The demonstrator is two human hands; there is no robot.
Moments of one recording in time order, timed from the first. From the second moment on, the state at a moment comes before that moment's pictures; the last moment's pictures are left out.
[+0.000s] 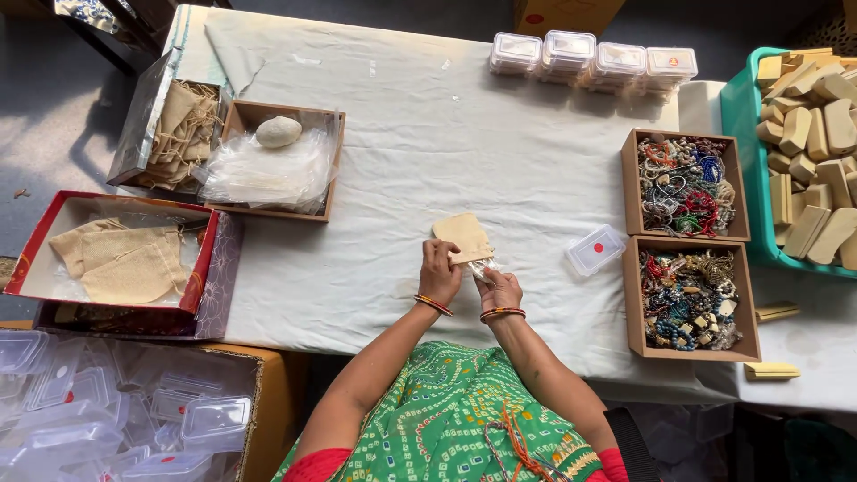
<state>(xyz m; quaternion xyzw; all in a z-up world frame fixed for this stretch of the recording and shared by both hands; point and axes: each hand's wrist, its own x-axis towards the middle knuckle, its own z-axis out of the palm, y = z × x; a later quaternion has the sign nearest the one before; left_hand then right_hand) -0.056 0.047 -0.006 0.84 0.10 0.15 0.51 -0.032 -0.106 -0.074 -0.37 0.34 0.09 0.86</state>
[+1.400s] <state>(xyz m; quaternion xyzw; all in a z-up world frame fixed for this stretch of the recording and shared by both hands) -0.070 0.085 -0.087 0.82 0.22 0.06 0.53 0.010 -0.053 -0.051 -0.91 -0.39 -0.13 0.09</state>
